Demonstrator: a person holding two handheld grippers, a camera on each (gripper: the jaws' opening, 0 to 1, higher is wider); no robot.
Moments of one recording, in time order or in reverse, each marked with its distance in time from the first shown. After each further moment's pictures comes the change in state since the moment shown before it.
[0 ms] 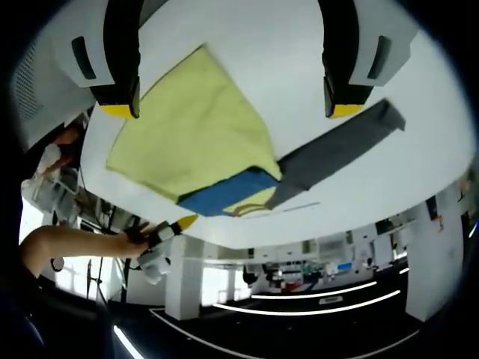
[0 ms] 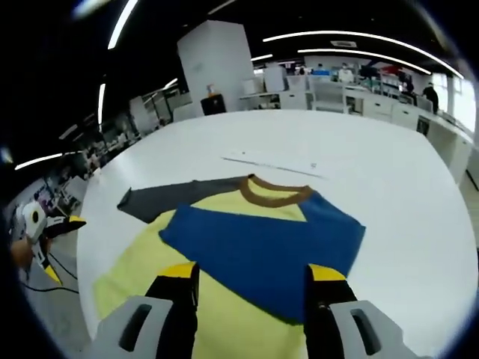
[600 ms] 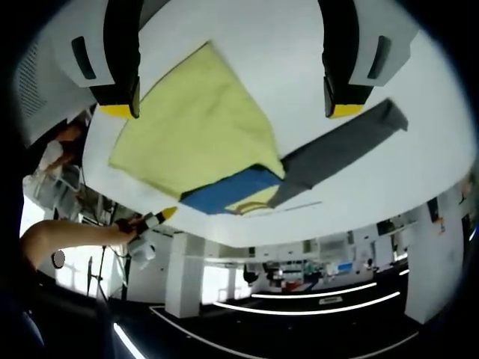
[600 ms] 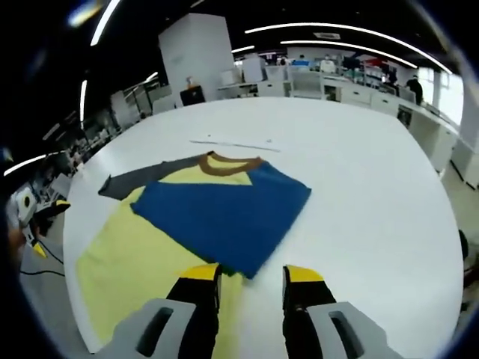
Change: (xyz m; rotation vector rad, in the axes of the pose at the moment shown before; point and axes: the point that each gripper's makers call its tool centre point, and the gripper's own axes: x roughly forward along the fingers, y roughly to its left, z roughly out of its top) left arm 0.002 -0.007 0.003 -0.011 -0.006 -0.013; right arm -0.034 -0.044 -0.046 0.019 0.060 -0.102
